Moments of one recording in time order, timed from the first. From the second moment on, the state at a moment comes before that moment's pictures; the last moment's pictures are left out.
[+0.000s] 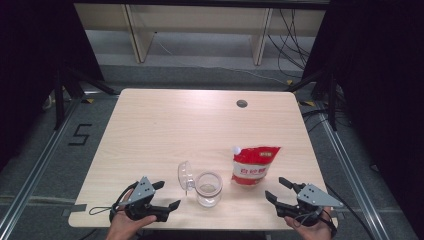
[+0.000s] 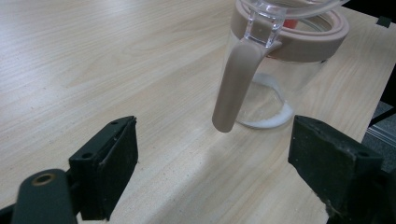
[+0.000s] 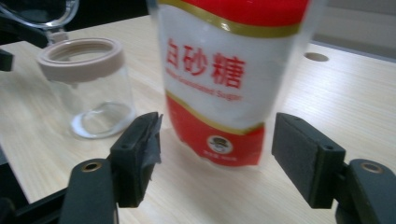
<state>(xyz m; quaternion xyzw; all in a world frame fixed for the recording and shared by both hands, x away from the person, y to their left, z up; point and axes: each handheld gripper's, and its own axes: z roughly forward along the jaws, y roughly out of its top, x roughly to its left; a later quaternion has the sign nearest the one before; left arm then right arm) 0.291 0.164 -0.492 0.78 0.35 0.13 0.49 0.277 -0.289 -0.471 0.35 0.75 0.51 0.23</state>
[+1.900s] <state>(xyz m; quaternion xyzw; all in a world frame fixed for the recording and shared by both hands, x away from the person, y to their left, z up) 0.289 0.161 -0.497 0.80 0.34 0.13 0.48 0.357 -0.278 -0.480 0.25 0.77 0.55 0.20</state>
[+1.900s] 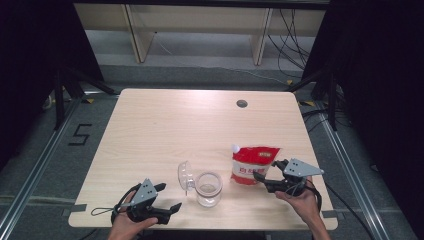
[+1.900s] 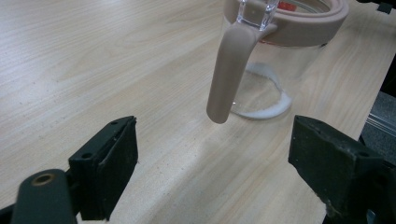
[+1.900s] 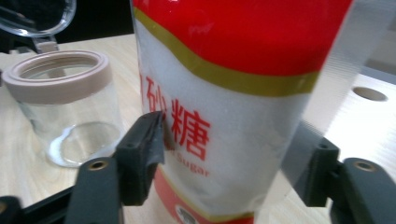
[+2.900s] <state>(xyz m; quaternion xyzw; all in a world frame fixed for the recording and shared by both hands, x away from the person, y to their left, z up) 0.290 0.161 -0.496 0.80 0.33 0.14 0.48 0.301 -0.242 -0.477 0.41 0.70 0.53 0.25</state>
